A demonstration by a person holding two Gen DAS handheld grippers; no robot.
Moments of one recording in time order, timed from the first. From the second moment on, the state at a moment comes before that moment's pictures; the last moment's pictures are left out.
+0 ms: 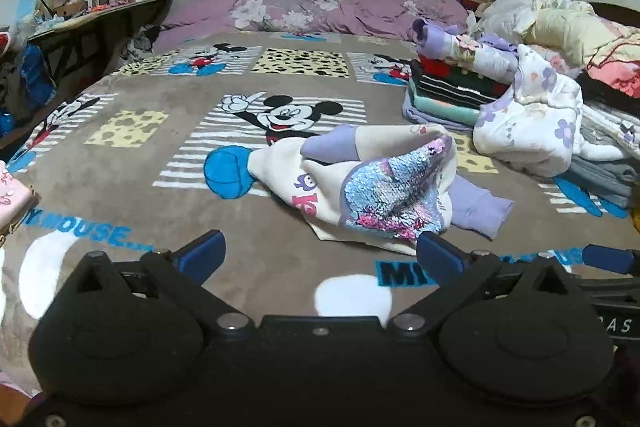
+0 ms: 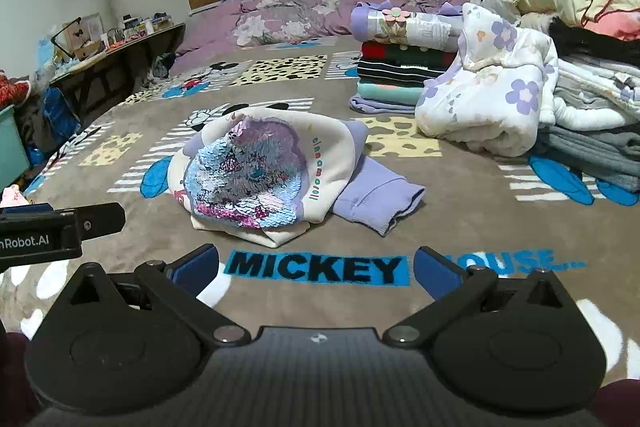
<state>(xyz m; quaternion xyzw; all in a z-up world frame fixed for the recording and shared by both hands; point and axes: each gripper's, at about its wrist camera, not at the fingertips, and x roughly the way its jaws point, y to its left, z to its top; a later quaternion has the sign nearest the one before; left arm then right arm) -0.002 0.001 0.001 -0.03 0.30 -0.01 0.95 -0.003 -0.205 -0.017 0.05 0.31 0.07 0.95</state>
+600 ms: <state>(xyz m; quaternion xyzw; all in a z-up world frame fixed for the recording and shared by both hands) -0.005 0.008 0.002 -0.04 0.30 0.00 0.95 -0.008 -0.200 -0.012 0.04 0.32 0.07 0.95</state>
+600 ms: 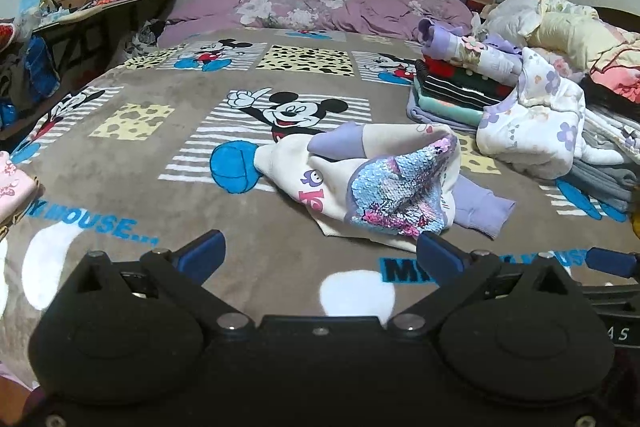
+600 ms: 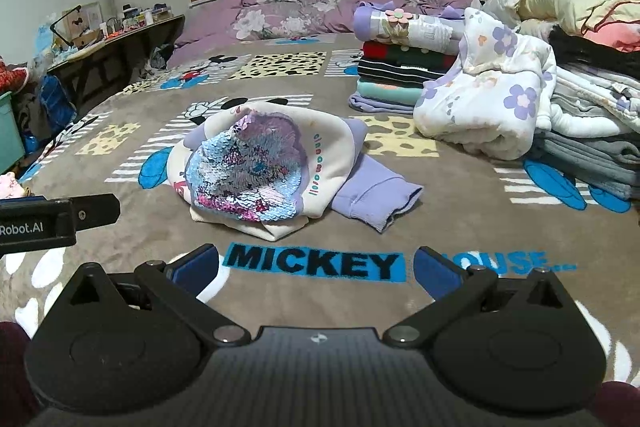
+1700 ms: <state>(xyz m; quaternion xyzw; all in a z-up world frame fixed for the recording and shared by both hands) 0.006 0.007 -0.002 -0.04 0.31 -0.01 0.95 0.001 -0.200 -0.016 0.04 0.31 0.08 0.95</state>
